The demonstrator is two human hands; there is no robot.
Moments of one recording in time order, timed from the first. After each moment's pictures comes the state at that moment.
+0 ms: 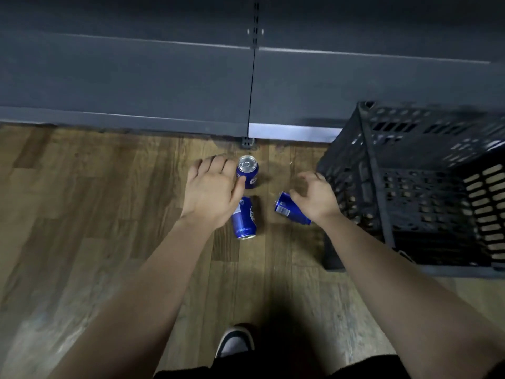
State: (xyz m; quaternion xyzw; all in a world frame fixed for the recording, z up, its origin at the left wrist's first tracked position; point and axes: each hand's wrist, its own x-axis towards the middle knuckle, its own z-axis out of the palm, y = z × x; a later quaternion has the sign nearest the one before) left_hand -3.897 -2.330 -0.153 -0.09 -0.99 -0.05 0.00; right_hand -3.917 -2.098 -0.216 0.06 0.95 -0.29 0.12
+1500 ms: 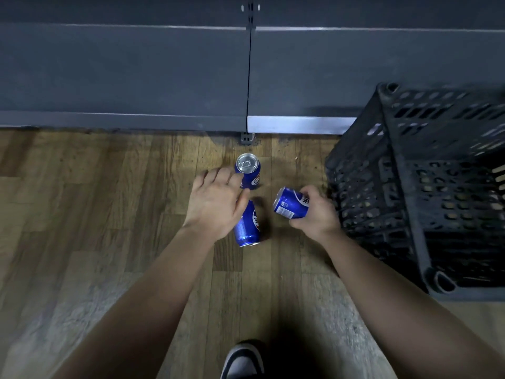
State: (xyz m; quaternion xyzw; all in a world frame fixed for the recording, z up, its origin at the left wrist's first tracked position) left_hand -3.919 -2.329 -0.207 -0.13 -0.99 -0.04 -0.05; right_hand -3.911 -2.103 -0.282 0.14 0.92 -0.33 0.16
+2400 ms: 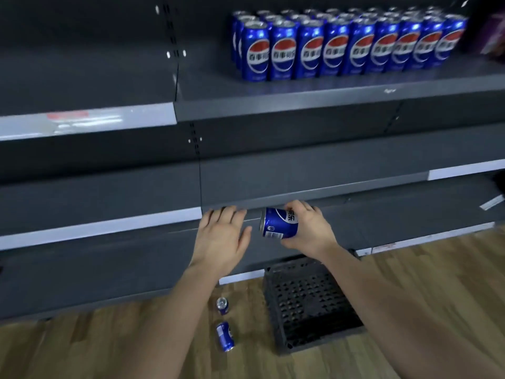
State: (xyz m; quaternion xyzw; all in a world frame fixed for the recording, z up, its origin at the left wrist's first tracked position) left_hand -3.946 -2.233 0.489 -0.23 -0.96 -0.09 0.10; right_hand -3.929 -2.014 0.480 0.06 0.96 -0.27 0.00
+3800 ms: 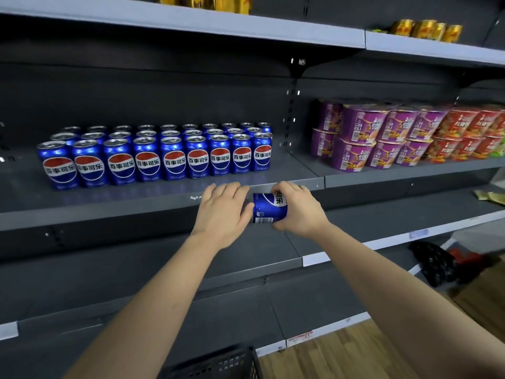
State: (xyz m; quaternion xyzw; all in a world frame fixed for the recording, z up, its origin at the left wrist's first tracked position) left_hand -4.008 -1.742 0.678 -0.30 -0.92 -0.11 0.25; right_hand -3.975 -1.545 0.679 0.00 0.97 -0.16 -0.17
